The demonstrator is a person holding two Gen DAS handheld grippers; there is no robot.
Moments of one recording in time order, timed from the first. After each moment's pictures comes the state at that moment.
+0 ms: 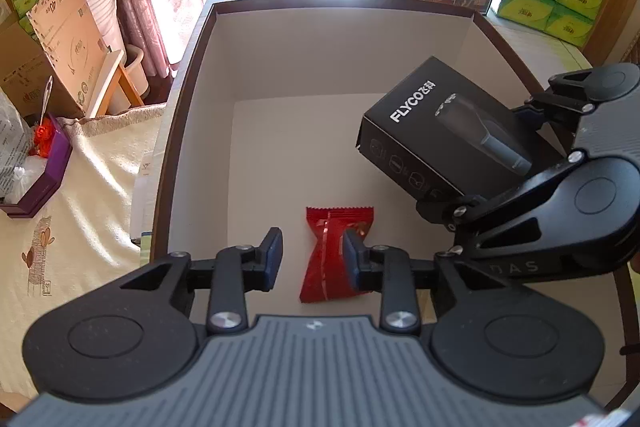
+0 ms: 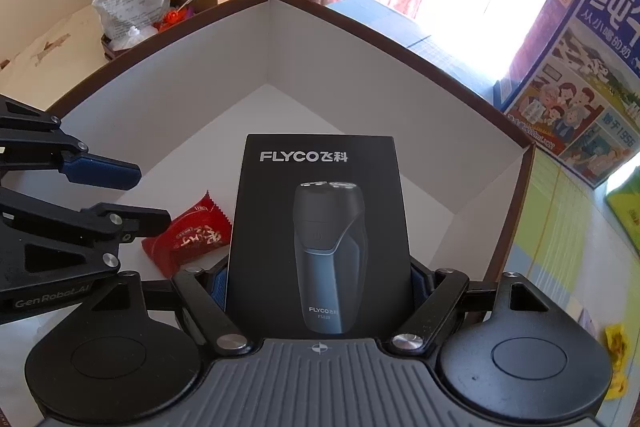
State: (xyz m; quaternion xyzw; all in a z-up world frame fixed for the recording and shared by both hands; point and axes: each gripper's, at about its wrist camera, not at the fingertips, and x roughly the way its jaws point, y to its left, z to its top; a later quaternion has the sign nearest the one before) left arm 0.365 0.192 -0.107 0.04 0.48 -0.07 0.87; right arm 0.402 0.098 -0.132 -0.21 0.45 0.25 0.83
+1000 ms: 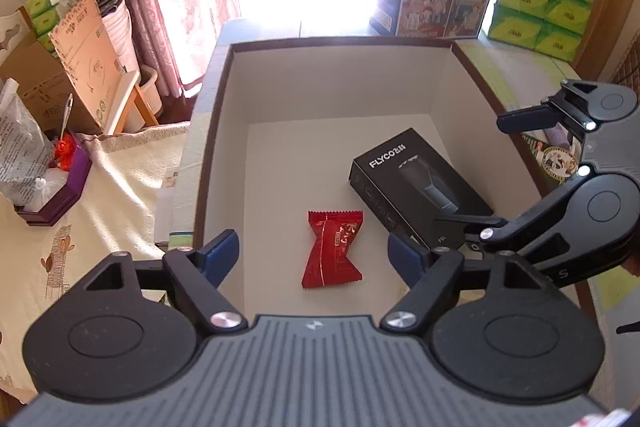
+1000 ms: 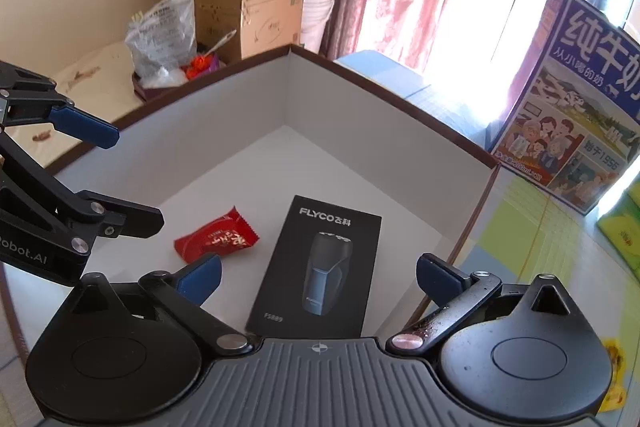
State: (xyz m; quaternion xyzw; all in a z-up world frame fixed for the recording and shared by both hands) left arm 0.328 0.189 -0.062 0.04 0.45 -0.05 0.89; right arm 0.359 0.062 -0.098 -0.18 0.38 0.30 0.86
